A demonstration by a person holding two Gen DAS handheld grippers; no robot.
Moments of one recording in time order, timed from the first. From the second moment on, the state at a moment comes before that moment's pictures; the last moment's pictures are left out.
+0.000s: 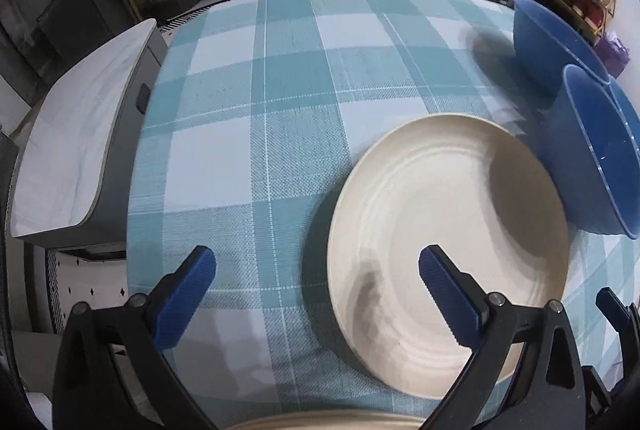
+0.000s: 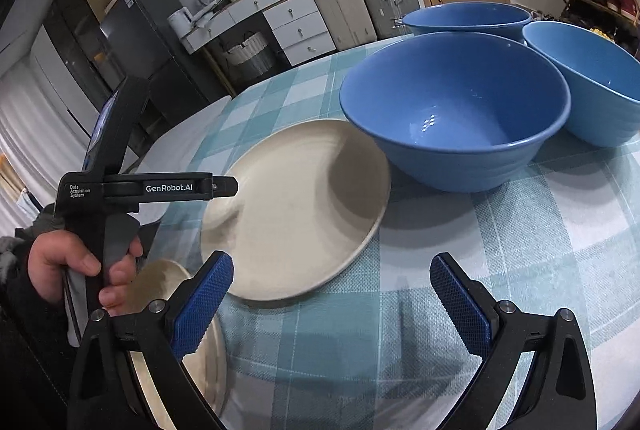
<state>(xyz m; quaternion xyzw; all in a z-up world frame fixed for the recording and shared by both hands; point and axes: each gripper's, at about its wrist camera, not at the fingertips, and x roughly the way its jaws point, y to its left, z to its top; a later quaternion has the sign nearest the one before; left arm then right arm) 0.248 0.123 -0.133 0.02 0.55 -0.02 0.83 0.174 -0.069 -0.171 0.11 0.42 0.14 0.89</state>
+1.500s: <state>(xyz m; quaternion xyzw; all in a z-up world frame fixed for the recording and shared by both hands) 0.266 0.161 -0.150 -0.03 0.59 -0.05 0.81 0.241 -0.024 -0.193 0.03 0.48 0.15 0.86</state>
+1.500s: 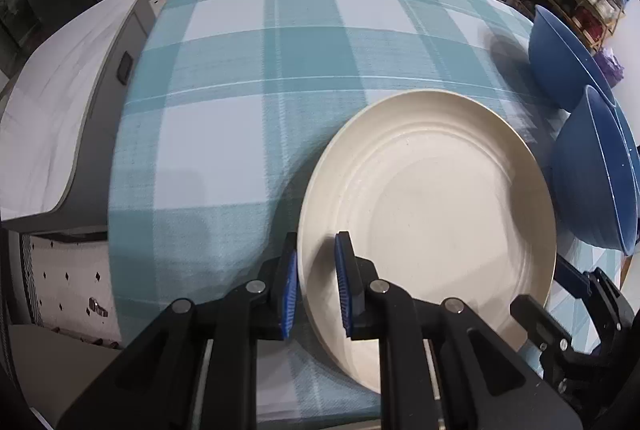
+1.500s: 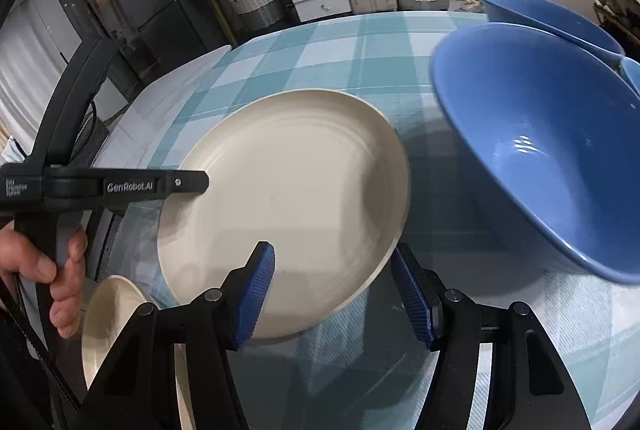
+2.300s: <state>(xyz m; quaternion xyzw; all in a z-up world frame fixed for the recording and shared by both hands) 0.247 0.203 -0.150 -0.04 0.58 0.00 0.81 0.281 0.021 -0.197 -0.05 0.48 0.18 0.86</state>
